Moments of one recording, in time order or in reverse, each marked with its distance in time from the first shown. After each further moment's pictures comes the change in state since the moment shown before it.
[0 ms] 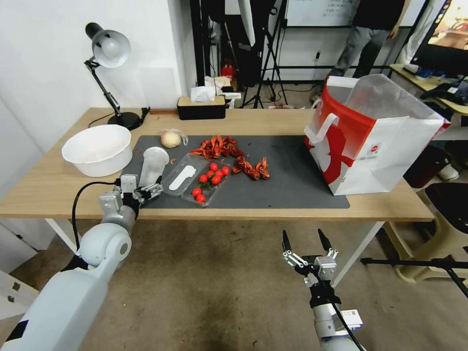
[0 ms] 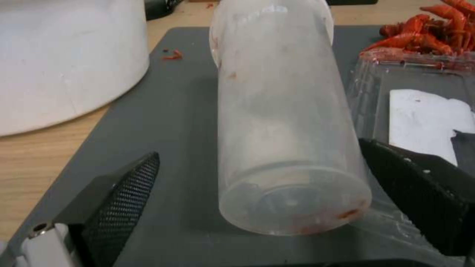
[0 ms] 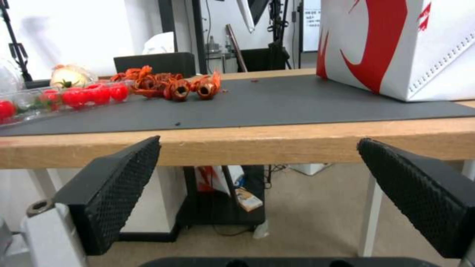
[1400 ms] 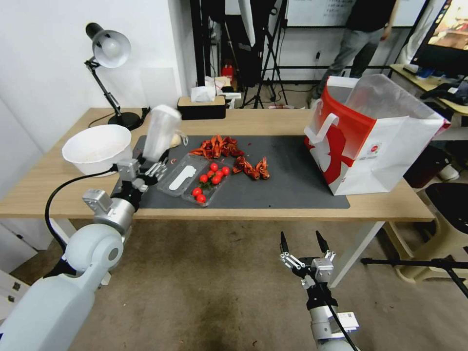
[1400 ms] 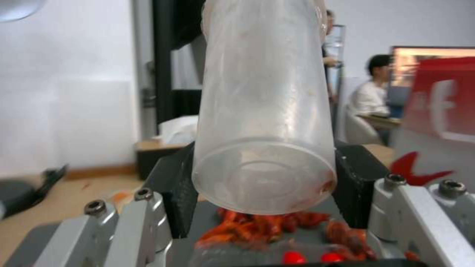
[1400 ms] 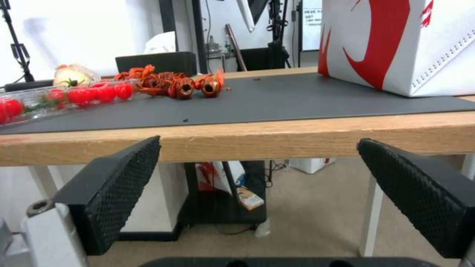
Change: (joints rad) left arm -0.039 0.124 0.024 -0.133 -0.165 -0.135 0.270; right arm 0.001 0.014 -0.014 -0.031 -0.021 0.011 0.018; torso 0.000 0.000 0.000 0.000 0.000
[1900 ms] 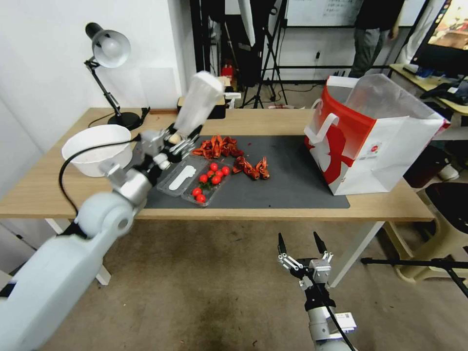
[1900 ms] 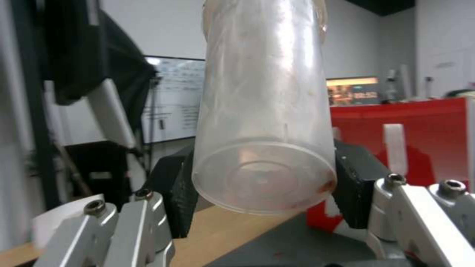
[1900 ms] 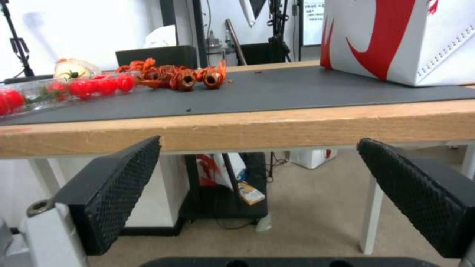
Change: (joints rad) left arm -0.380 0.034 0.264 0.149 -0.067 -0.059 0.224; right arm -0.002 0.010 -0.003 -0.009 -0.003 -0.006 -0.001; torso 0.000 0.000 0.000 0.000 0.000
